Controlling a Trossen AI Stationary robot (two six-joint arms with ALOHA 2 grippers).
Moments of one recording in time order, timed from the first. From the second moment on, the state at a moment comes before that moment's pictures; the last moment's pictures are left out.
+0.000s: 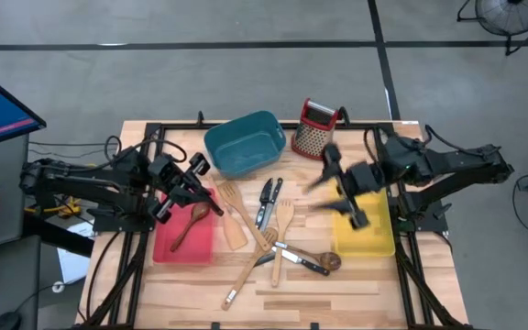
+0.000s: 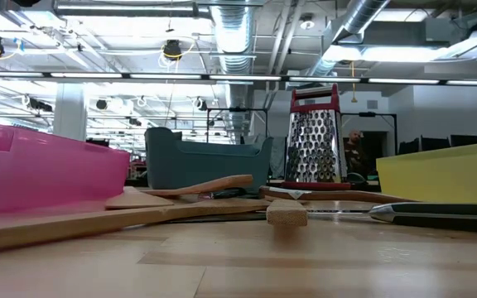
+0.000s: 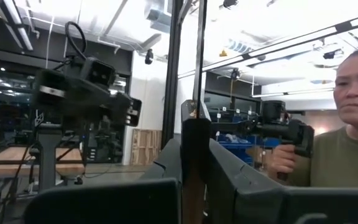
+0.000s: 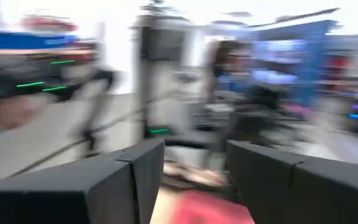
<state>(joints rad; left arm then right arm) 0.01 0.89 0.59 0.78 0.43 -0.30 0.21 1.13 1.25 -0.05 -0.06 -0.11</state>
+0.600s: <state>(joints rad) 0.01 0.89 0.59 0.79 0.36 -0.30 0.22 1.13 1.25 0.16 0.08 -0.15</state>
